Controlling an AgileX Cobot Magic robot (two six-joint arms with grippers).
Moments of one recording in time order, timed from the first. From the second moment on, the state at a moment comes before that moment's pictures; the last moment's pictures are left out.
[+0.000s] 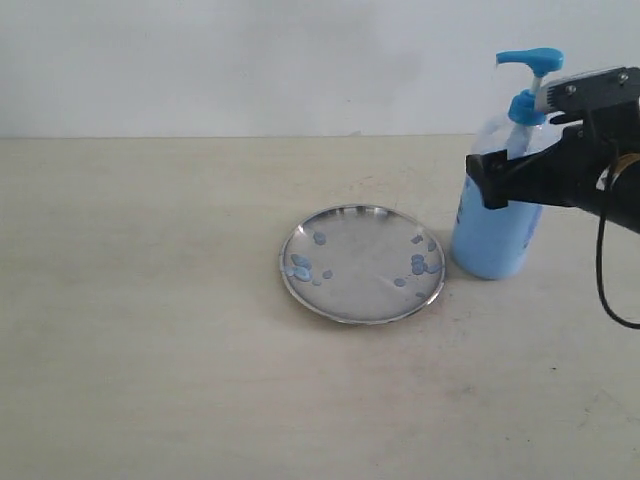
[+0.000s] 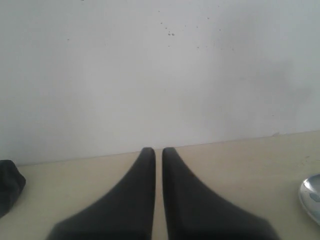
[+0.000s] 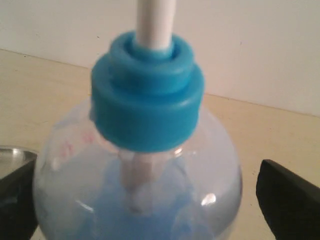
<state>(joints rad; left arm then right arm) -0.62 0.21 -0.23 -1.75 -0.55 1.84 -0.02 1.70 -0.70 -0.18 -0.57 0.06</state>
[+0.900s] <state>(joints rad) -0.62 0.20 -0.17 -1.75 -0.55 1.84 0.17 0.72 -0.70 -0.15 0.47 0.19</state>
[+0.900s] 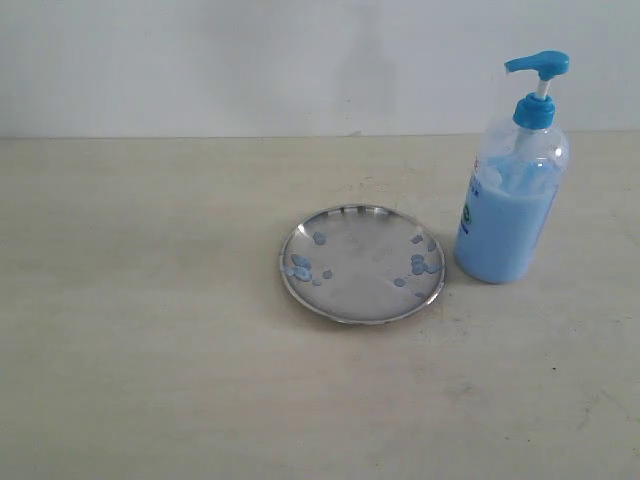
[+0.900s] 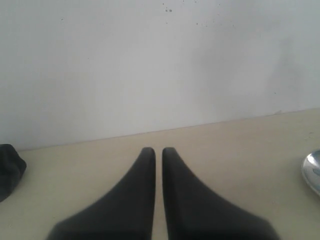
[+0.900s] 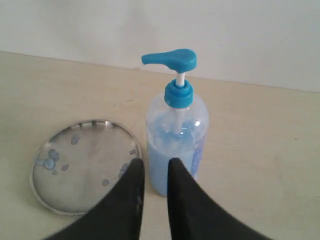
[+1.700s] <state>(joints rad) -0.62 0.20 -0.17 -1.75 -0.55 1.76 0.17 0.21 -0.01 0.02 0.01 0.15</state>
